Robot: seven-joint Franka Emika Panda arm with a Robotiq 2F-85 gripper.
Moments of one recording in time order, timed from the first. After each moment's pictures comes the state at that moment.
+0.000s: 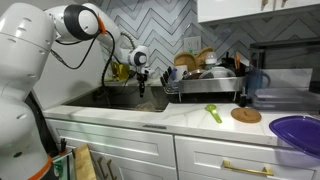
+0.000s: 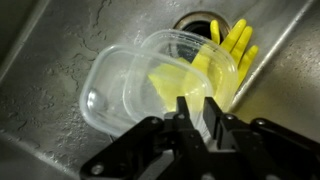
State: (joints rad) arm 0.41 0.57 0.14 -1.63 0.07 2.10 0.84
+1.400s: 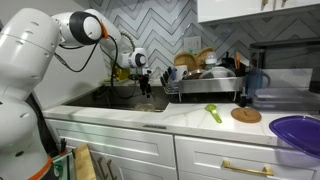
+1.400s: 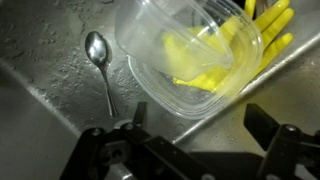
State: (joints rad) arm 0.45 0.63 0.11 -1.57 -0.13 2.13 0.71
